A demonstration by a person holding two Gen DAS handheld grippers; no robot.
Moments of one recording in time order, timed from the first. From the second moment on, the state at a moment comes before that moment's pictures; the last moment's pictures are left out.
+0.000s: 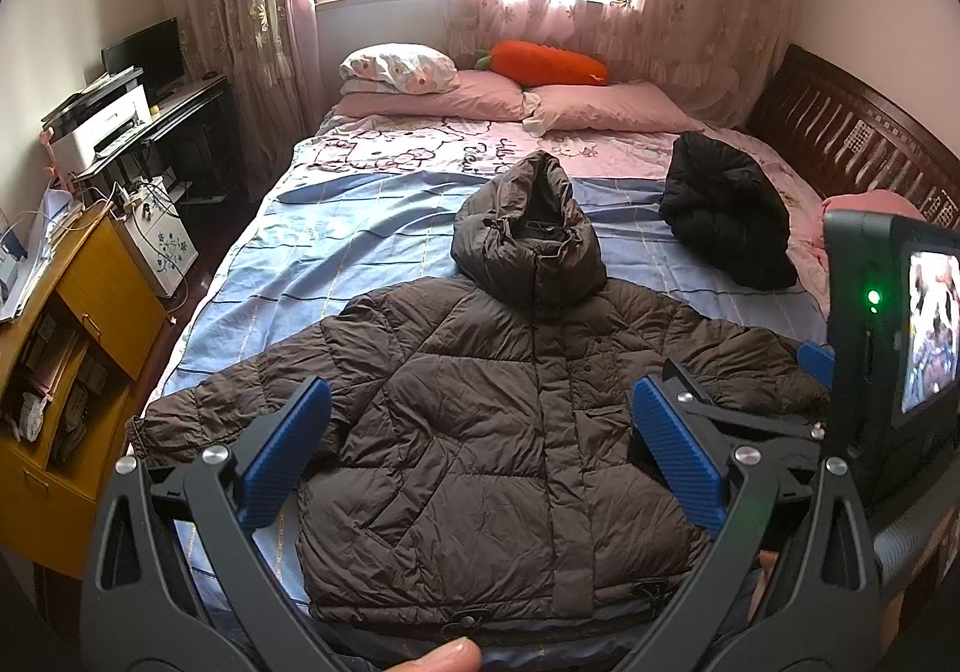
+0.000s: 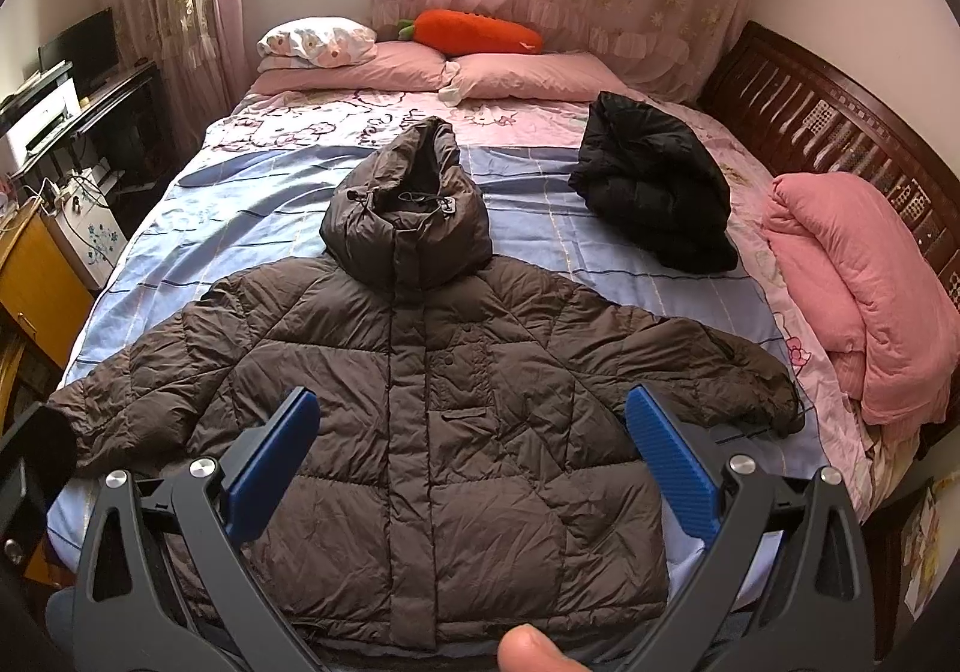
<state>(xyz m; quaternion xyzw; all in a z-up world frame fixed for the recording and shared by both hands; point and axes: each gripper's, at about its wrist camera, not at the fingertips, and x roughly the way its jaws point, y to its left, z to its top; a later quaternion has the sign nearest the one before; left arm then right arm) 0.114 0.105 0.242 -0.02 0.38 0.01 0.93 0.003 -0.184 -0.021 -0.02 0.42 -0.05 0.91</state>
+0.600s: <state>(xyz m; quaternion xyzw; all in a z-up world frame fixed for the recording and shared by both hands) 0.252 0.079 0.058 0.15 0.46 -0.05 0.87 0.113 -0.535 -0.223 0.28 0.50 -0.18 0.80</state>
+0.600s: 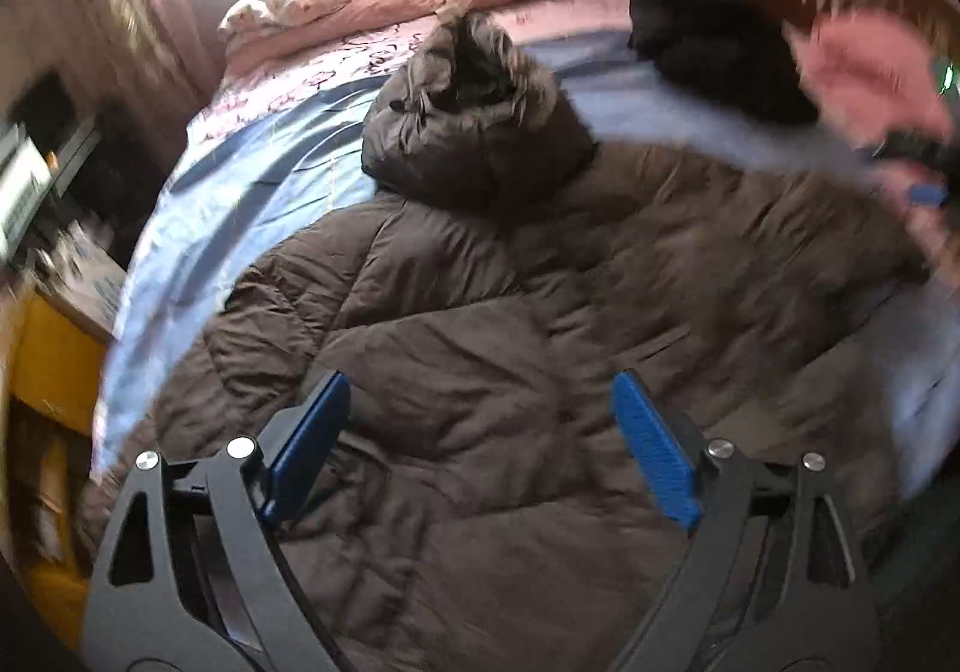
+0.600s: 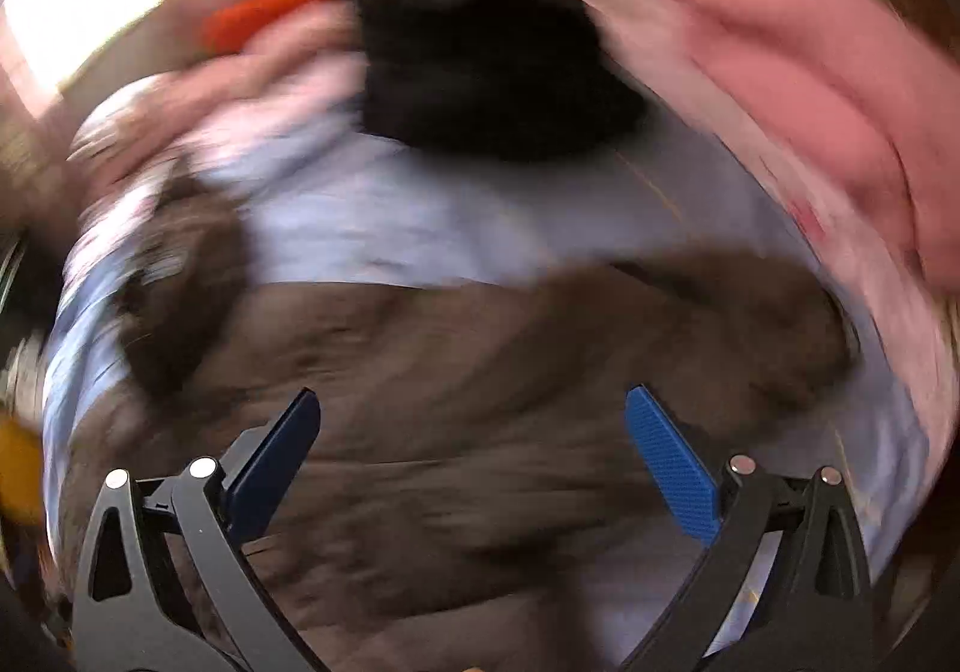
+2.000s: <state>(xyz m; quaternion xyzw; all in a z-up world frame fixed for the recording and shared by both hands) 0.231 -0.001 -0.205 0.15 0.71 -0.09 0.68 0.081 -0.676 -0.153 0.58 0.13 -0.01 0.81</state>
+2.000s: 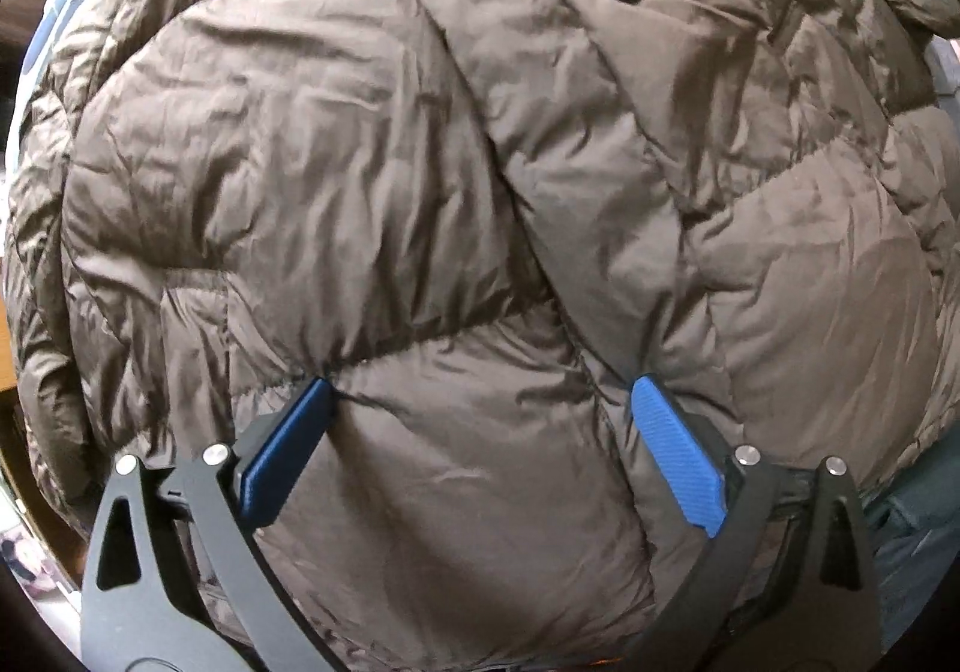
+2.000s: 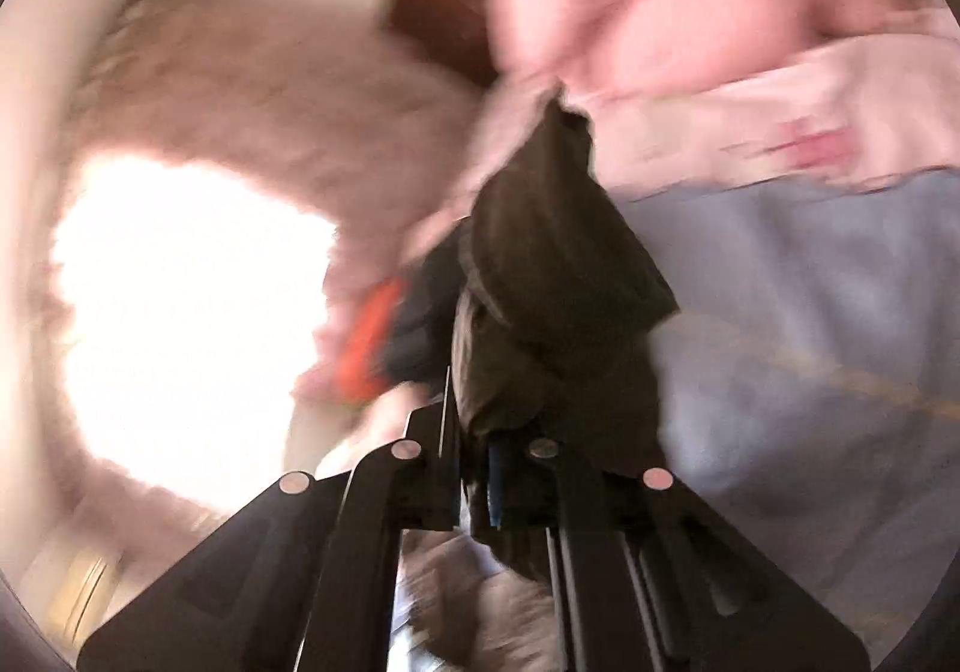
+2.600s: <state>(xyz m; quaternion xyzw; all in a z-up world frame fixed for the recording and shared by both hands) 0.246 0.073 -0.269 0.03 0.67 0.05 0.74 0.184 -0.263 -0.245 0.29 0.52 0.32 0.73</state>
